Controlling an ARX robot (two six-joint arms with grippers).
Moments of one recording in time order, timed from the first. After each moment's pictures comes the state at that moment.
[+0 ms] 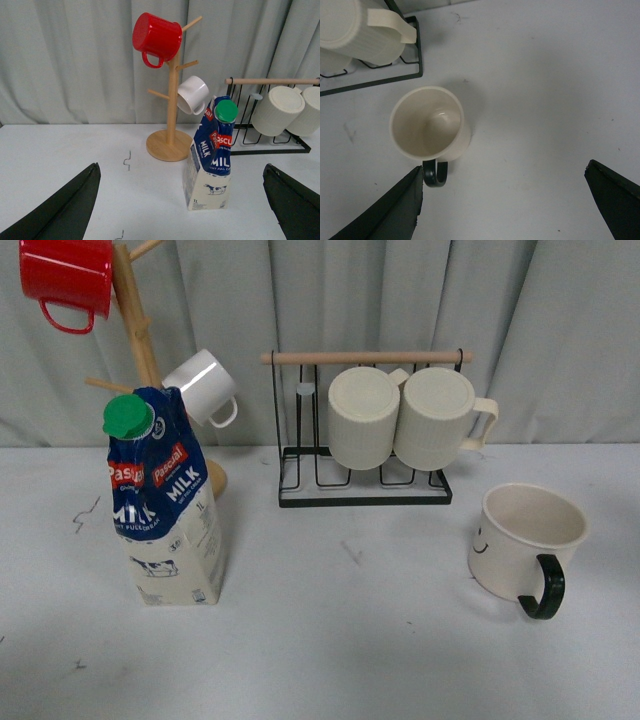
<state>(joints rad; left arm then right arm) 0.00 0.01 0.01 0.00 0.00 -0.01 -0.03 1.41 0.88 -0.21 -0.02 0.08</state>
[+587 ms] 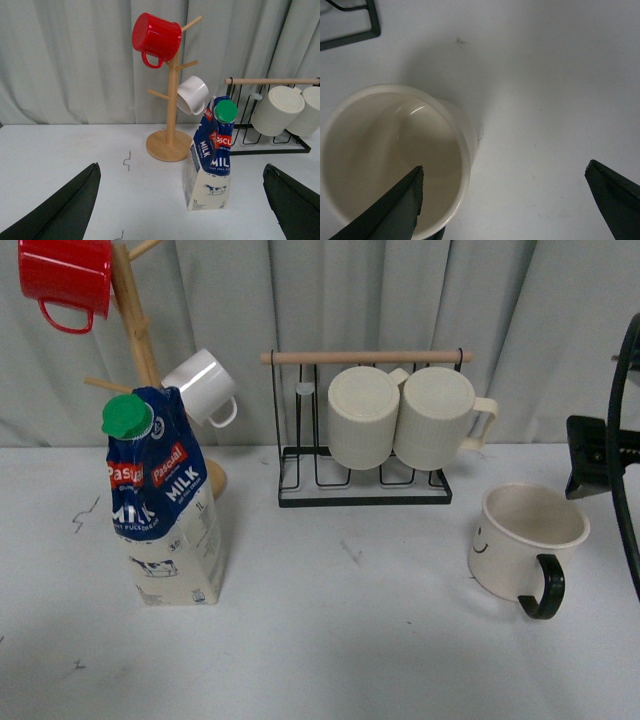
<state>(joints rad) 0.00 0.01 0.01 0.00 0.00 -0.01 0.03 1.95 1.29 -0.39 0.01 0.17</state>
